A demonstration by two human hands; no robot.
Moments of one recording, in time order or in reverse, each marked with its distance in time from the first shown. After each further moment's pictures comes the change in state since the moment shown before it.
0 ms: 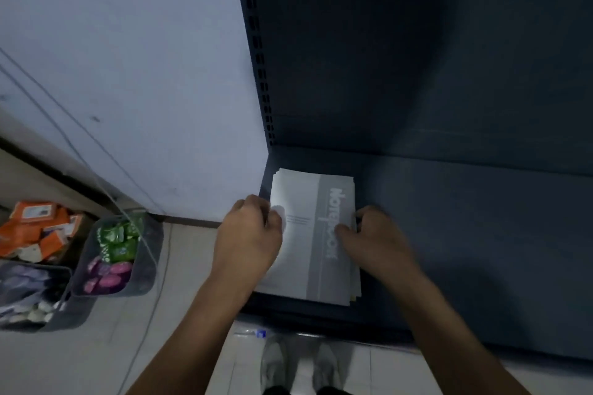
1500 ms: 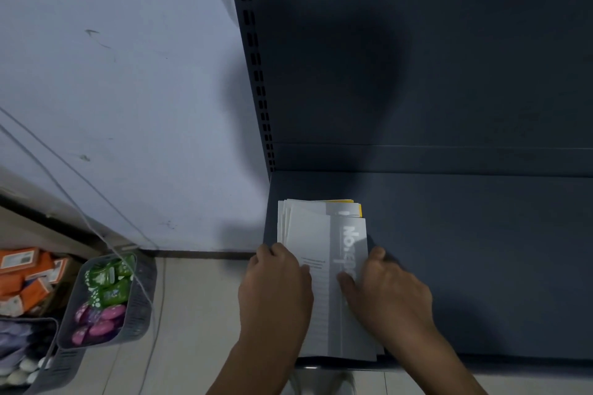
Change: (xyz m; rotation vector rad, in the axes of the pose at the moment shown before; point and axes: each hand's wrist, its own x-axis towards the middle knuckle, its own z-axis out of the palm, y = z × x) left_hand -0.032 0.010 -0.001 0.362 -0.068 0.195; right_hand -0.047 -0.018 0.021 -0.448 0.127 0.051
